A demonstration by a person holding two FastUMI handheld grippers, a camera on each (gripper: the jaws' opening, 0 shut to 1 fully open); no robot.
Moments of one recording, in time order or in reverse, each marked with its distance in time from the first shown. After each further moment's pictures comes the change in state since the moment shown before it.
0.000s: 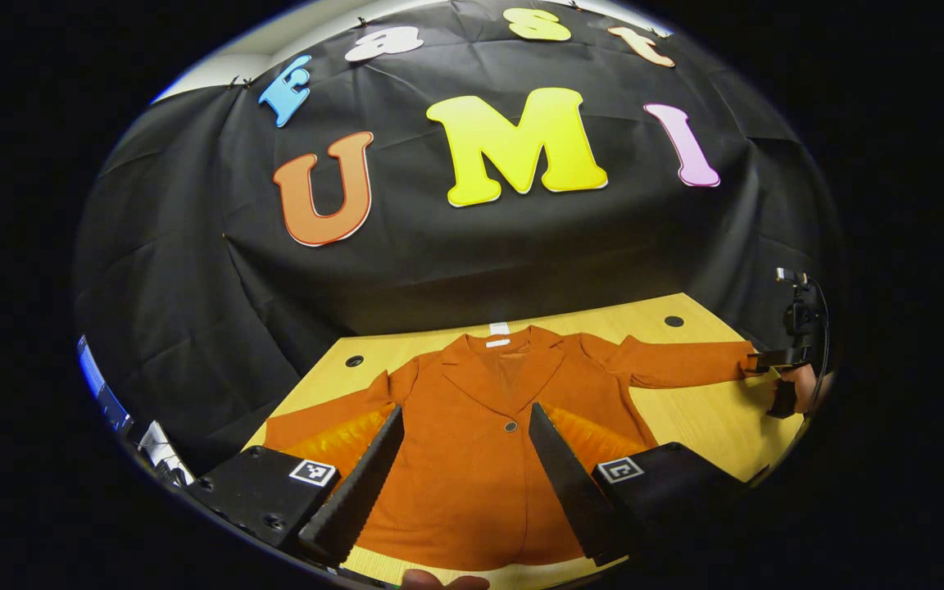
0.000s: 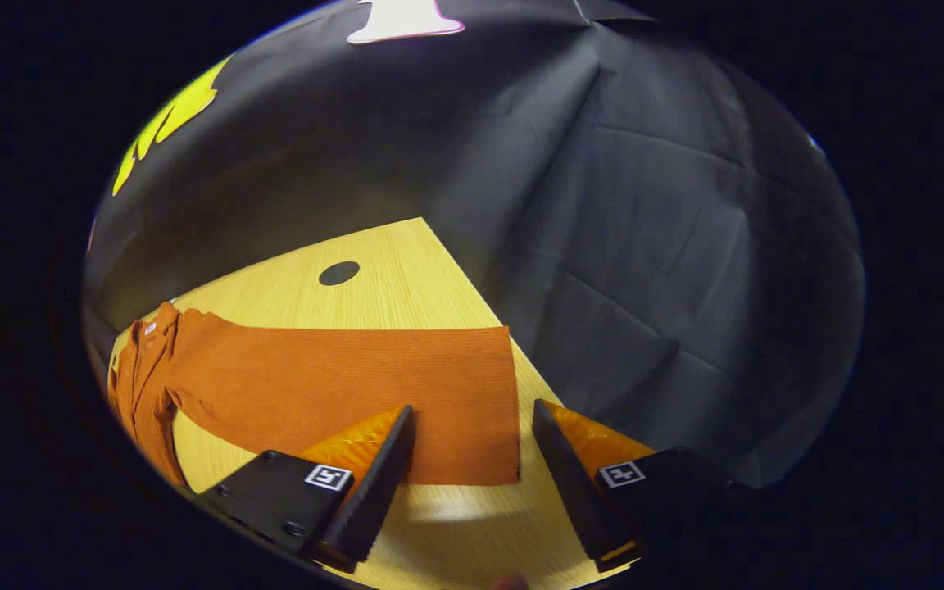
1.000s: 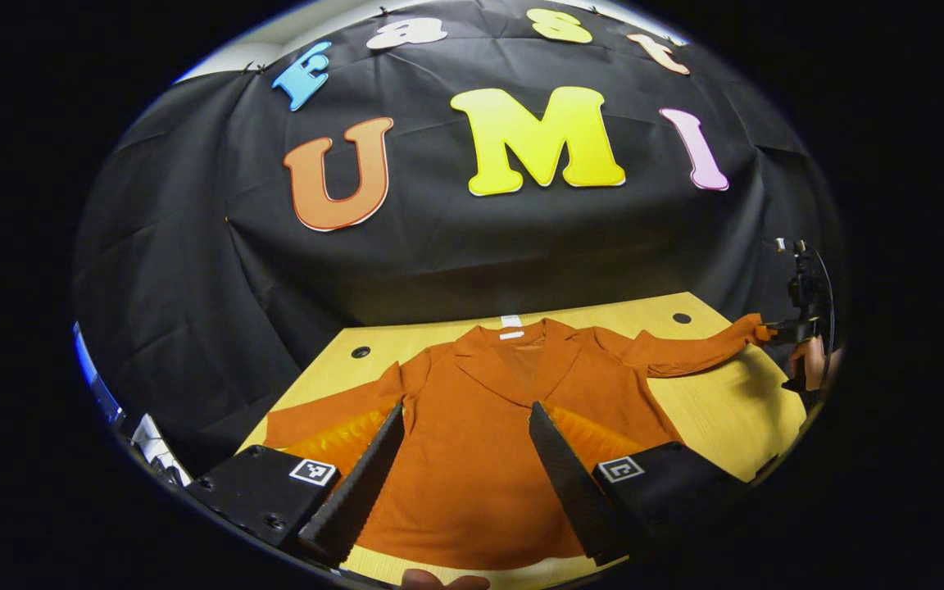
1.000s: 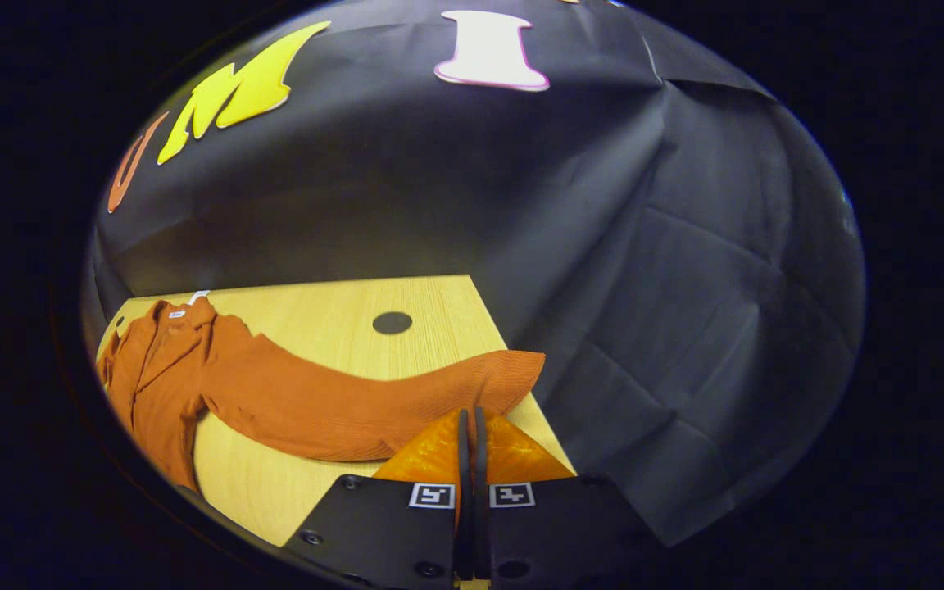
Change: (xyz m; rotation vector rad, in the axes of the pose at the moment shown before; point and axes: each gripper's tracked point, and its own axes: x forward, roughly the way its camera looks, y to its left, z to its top) left arm 0.012 0.044 -0.018 -0.052 -0.003 -0.029; right arm -0.051 0.043 0.091 -0.177 -0.206 0.042
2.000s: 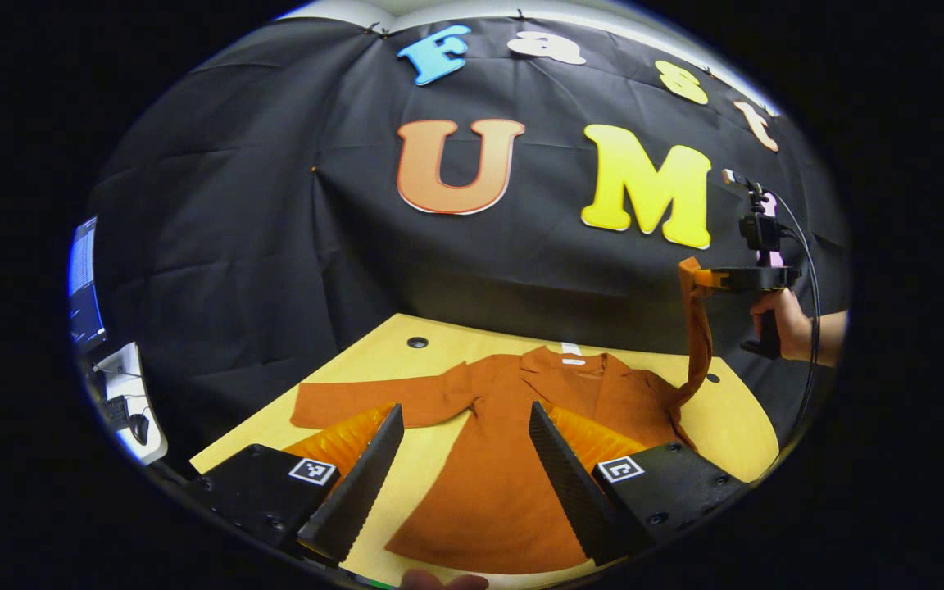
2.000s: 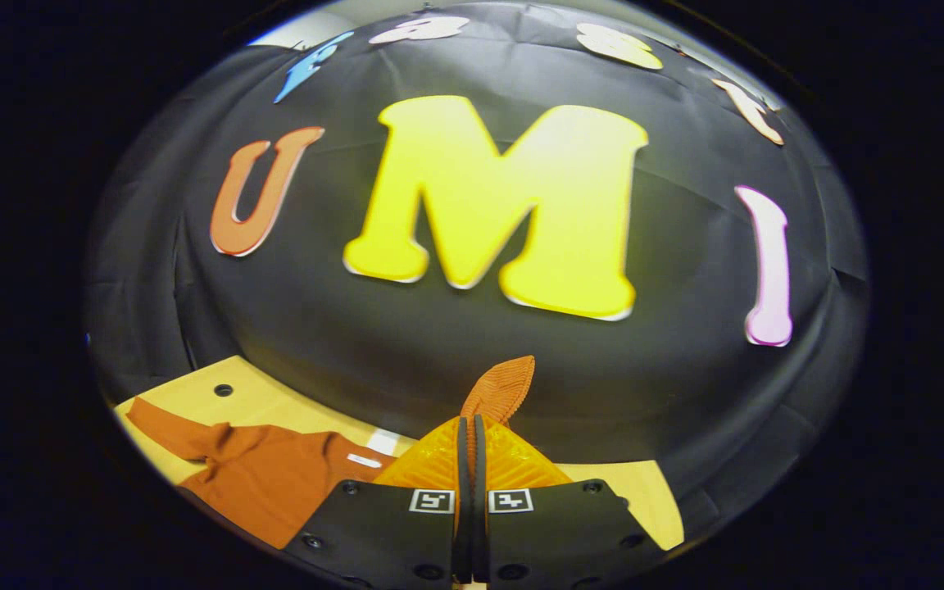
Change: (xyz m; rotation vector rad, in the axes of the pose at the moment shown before) left arm -0.007 0.156 -0.031 -0.292 -0.063 0.102; right arm -0.096 0.421 0.210 -0.212 -0.320 0.376
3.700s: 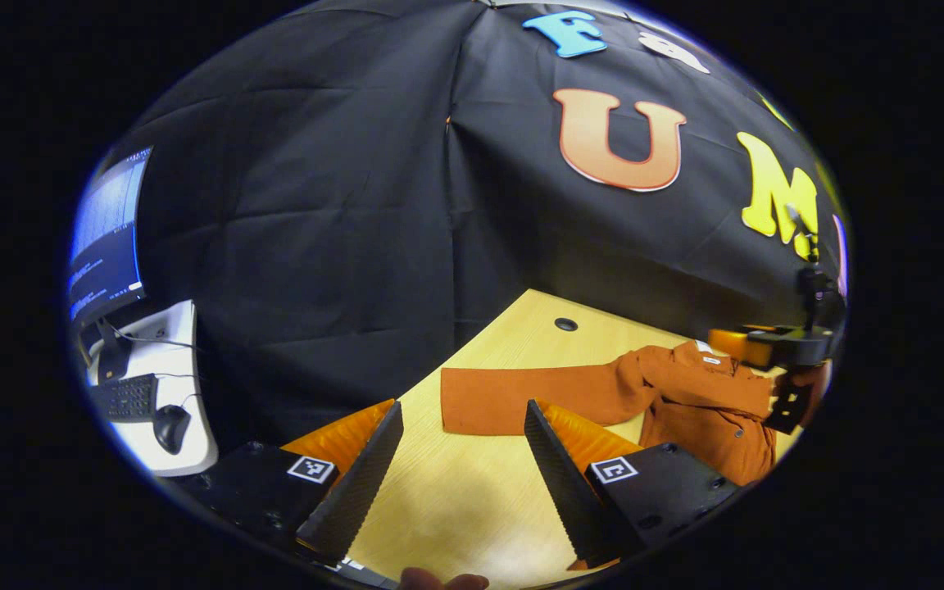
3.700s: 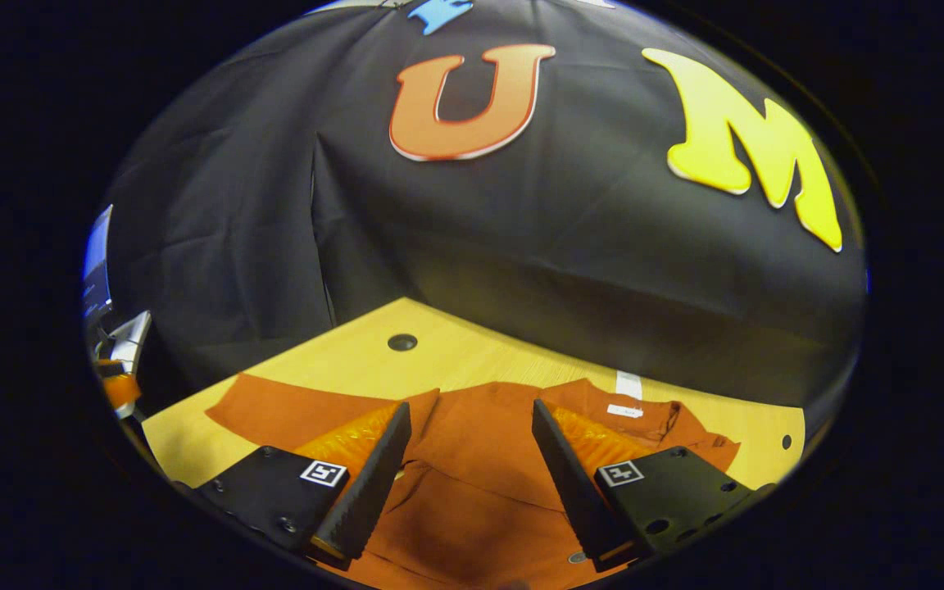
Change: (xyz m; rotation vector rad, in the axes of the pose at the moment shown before) left arm 0.078 0.225 -0.061 -0.110 0.092 0.266; right arm -0.045 0.297 -0.092 -0.002 0.148 0.365
